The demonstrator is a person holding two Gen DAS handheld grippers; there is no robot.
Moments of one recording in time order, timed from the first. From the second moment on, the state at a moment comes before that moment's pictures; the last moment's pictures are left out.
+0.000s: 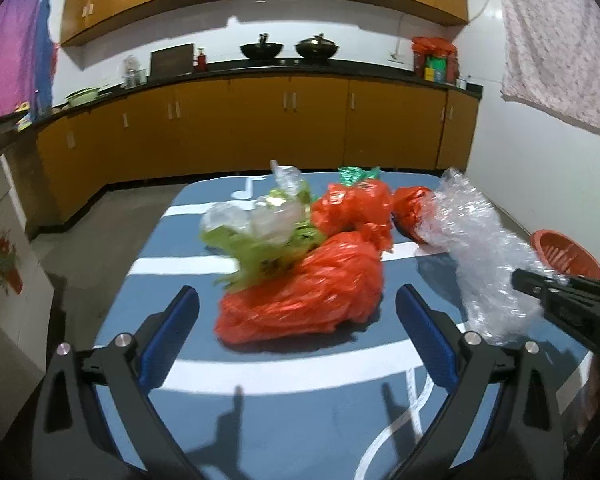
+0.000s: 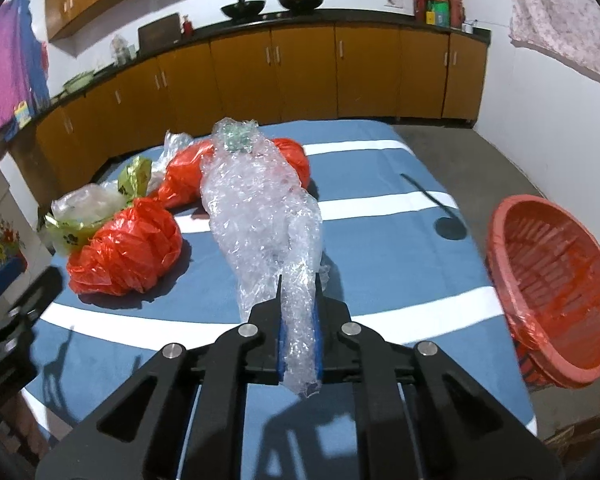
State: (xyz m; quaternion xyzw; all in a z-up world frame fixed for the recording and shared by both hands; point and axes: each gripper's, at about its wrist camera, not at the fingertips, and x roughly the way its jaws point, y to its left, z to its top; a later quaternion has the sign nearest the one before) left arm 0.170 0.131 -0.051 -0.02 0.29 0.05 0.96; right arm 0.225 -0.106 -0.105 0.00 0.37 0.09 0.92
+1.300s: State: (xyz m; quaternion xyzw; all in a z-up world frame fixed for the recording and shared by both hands) left arm 0.254 0.109 -0.084 -0.08 0.38 -0.01 0.92; right arm 0.221 -0.163 -0.104 0.05 0.37 0.06 0.92
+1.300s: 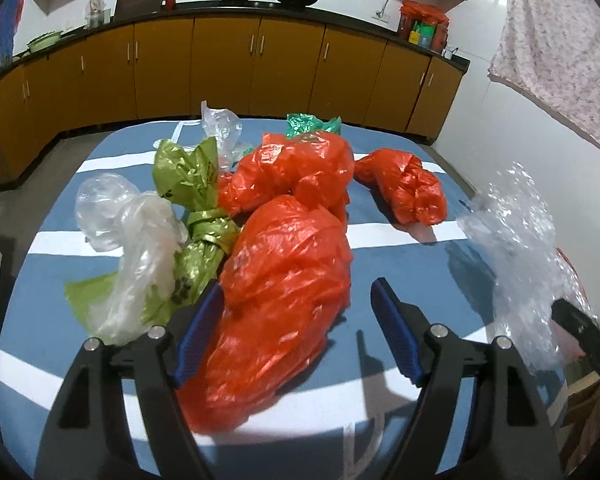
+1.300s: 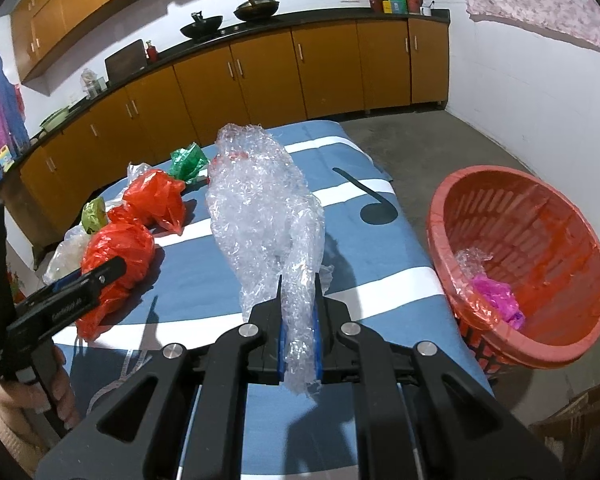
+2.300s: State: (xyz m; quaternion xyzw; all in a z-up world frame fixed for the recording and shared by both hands) left arm 0.225 0.063 -0.048 -0.06 0.34 -0.08 0.93; right arm 0.195 -0.203 -0.078 0.08 0.34 0.03 0.94
